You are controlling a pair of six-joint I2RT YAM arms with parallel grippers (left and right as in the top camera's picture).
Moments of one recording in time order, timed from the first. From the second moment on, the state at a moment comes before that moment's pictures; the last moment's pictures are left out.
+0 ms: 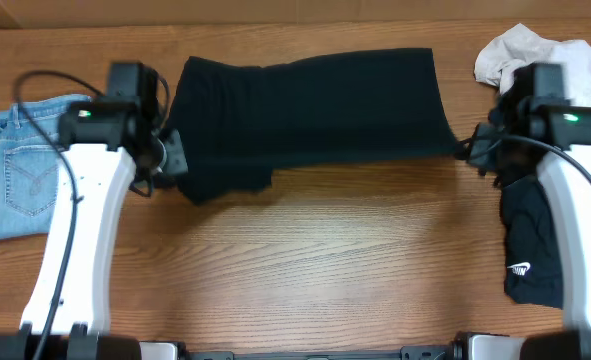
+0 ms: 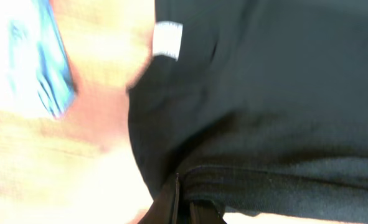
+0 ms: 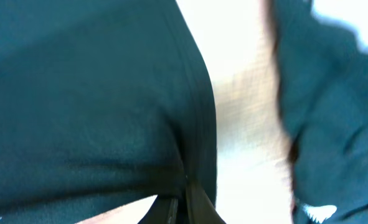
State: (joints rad) left arm -0.03 1.54 1.56 -1.32 -0.04 -0.31; right arm -0.09 1.49 1.48 -1.20 0.00 0.25
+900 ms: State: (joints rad) left arm -0.03 1.38 1.79 -1.17 -0.12 -0.31; right arm -0.08 1.54 1.88 -1.15 -0.02 0.18
